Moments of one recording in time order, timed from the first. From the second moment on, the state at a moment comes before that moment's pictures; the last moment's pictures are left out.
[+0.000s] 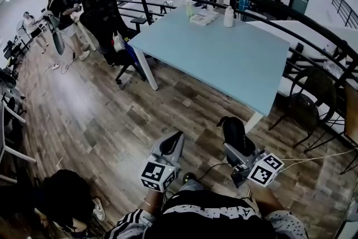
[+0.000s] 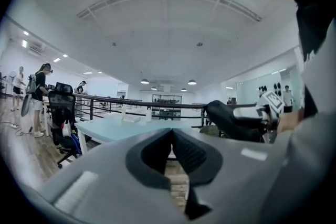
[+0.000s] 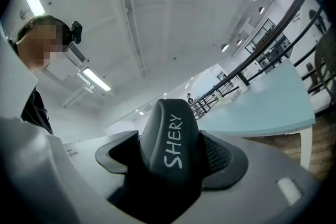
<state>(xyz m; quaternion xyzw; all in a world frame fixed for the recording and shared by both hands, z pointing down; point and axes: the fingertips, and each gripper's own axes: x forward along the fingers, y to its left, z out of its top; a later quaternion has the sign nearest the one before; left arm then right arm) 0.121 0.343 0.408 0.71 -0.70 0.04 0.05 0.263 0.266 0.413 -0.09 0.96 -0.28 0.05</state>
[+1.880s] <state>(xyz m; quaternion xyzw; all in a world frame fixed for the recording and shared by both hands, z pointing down) -0.074 0.214 0.414 0.72 -0.70 0.02 0.05 0.086 0.115 0.414 -0.17 0.95 -0.25 0.06</state>
